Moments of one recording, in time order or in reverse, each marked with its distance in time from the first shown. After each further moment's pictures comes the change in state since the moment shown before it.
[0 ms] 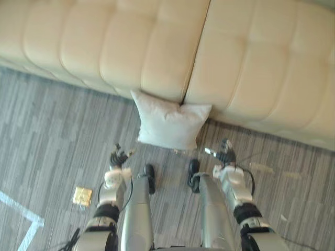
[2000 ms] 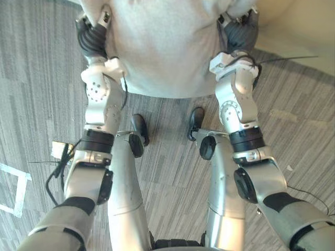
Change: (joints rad) left arm -0.333 0.038 -0.171 -0.423 -0.222 -0.097 0.168; right arm -0.382 0.024 0.100 -0.341 0.300 -0.116 -0.114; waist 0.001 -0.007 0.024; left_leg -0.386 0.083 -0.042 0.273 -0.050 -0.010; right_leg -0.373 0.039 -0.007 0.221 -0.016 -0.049
